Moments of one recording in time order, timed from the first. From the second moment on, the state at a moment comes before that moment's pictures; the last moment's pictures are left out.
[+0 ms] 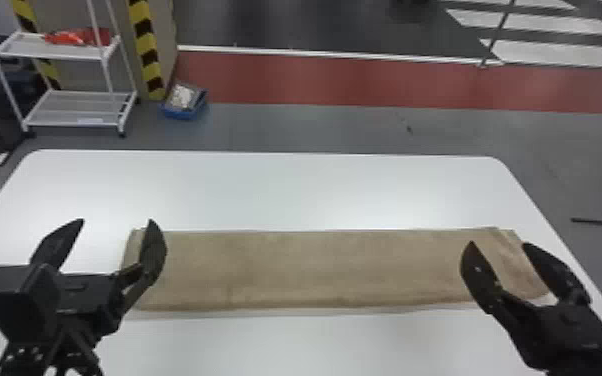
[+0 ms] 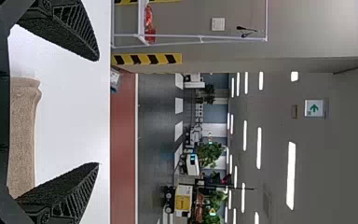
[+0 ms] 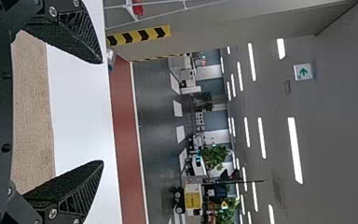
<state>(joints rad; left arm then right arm) 0.48 0.15 -0.07 -2.09 0.10 0.06 0.13 0.68 0.00 -0.30 -2.24 -0.29 0.06 0.30</state>
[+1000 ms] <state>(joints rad) 0.48 0.15 -0.08 -2.08 0.10 0.06 0.13 0.69 0.00 -0.30 -2.24 -0.29 0.05 0.30</state>
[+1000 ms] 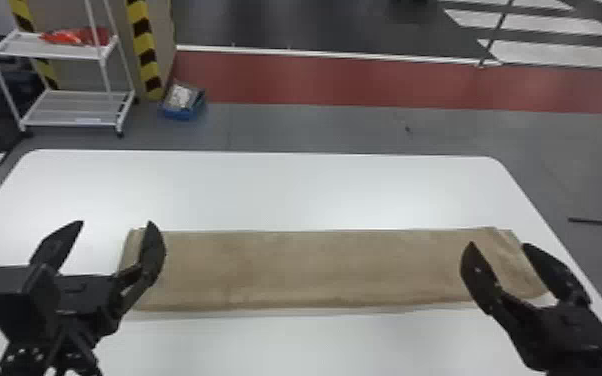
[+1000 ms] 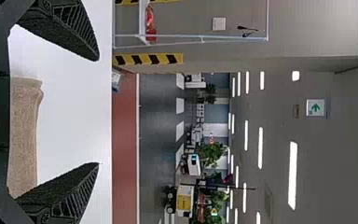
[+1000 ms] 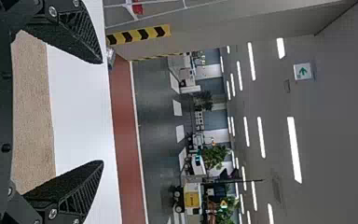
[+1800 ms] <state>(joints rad) 0.31 0.14 -0.02 -1.91 0.12 0.40 0.04 0.67 0.00 -0.30 -2.21 -0.29 0.05 0.30</state>
